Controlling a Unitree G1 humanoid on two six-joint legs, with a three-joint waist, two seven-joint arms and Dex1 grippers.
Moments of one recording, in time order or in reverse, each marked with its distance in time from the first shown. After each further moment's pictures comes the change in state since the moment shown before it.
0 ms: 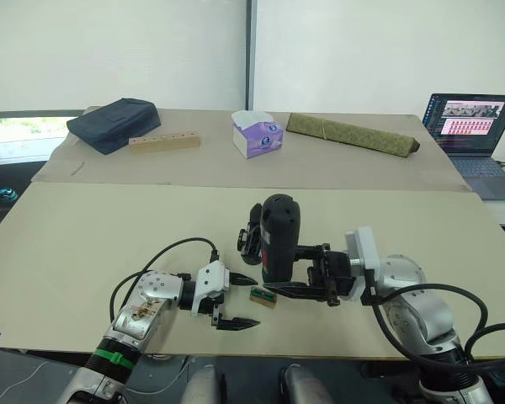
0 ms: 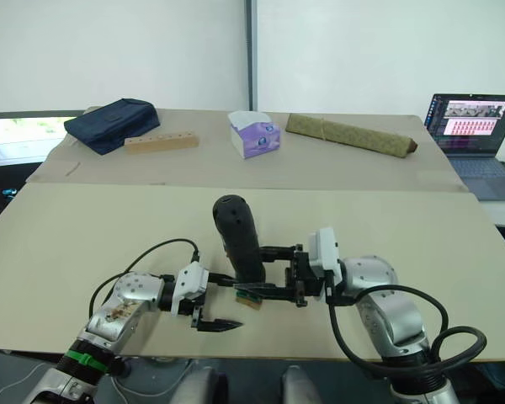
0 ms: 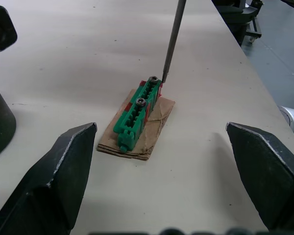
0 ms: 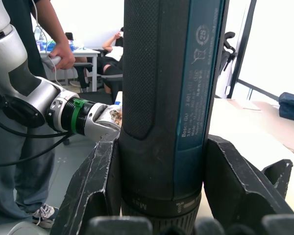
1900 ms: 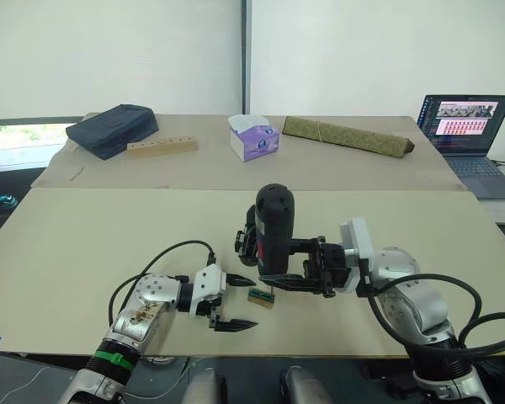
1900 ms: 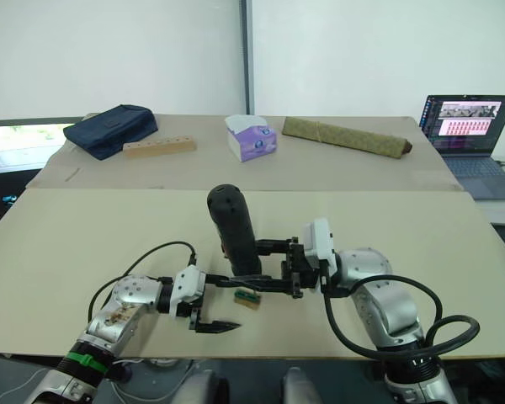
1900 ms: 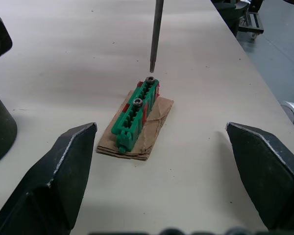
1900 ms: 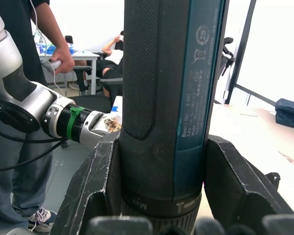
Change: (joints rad) left arm 0.009 -0.003 0.011 0.070 0.000 -0.096 -0.002; right arm -0.059 0.021 0.007 0.032 0.000 0.021 -0.010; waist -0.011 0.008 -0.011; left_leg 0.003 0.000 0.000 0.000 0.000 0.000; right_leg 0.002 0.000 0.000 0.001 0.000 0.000
